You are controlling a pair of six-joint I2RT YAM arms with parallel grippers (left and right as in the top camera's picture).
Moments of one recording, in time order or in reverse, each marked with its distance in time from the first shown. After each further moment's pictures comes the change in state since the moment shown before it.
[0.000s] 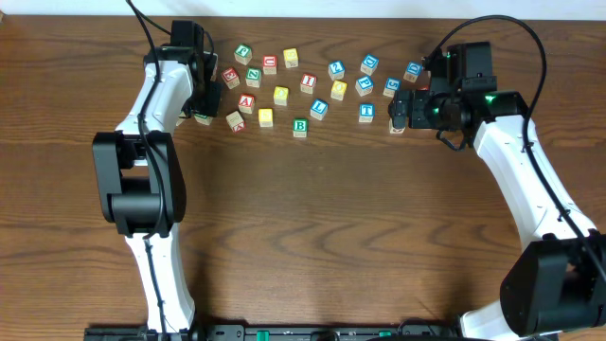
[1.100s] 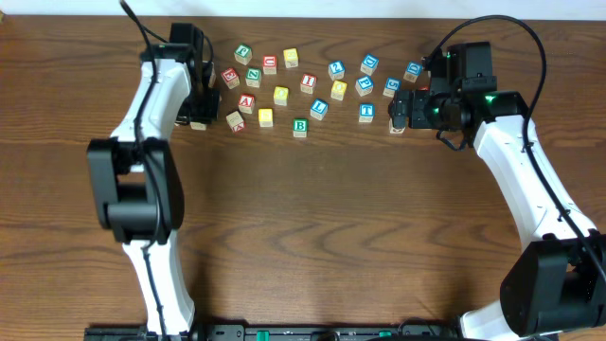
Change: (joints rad) left arm -0.015 -0.097 -0.003 -0.208 0.001 -0.109; right arm 0.000 0.000 0.000 0.000 0.000 0.000
